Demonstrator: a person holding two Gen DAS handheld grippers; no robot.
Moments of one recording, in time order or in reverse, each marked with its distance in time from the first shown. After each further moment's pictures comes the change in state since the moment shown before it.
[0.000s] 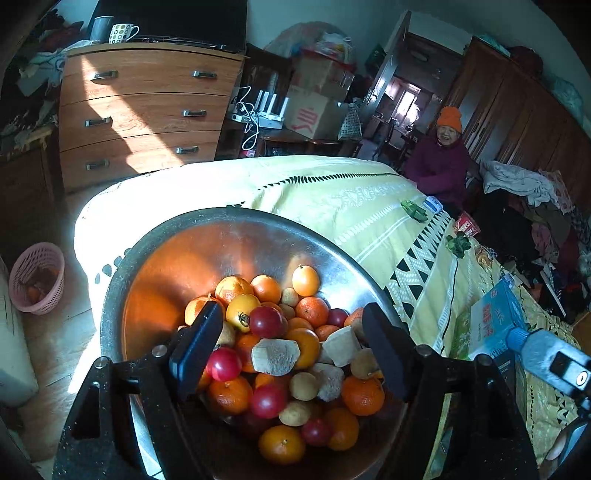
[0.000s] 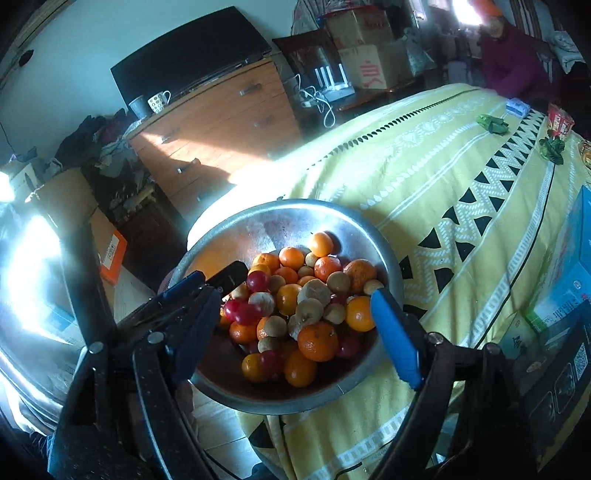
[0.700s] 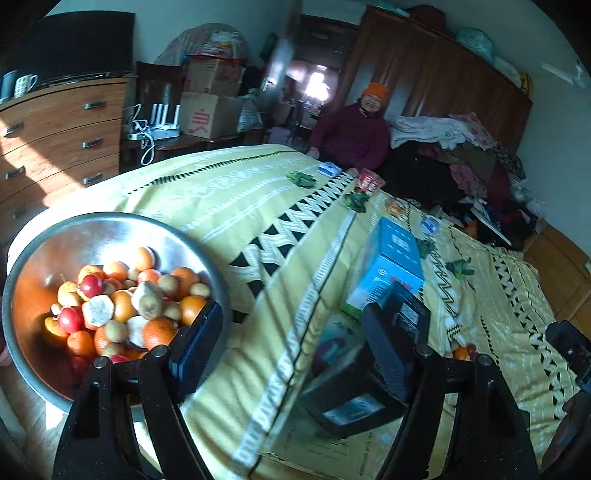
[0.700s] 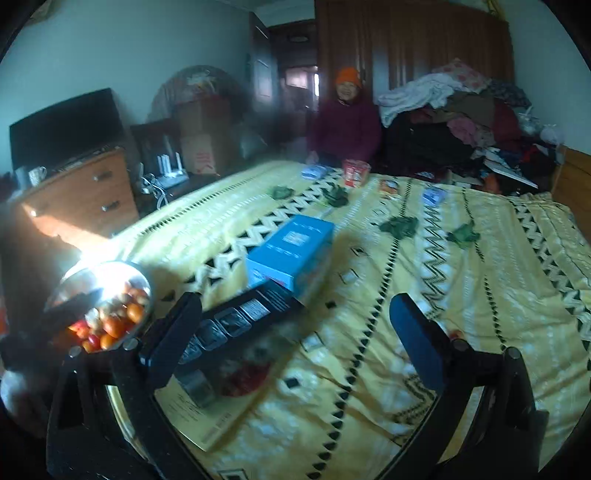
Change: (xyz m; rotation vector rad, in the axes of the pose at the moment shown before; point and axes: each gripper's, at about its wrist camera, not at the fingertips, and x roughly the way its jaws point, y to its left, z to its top) left arm -0.052 -0.171 -0.068 0.269 0.034 -0.269; right arm -0.212 -0.117 -0.103 0.130 -0.281 -0.699
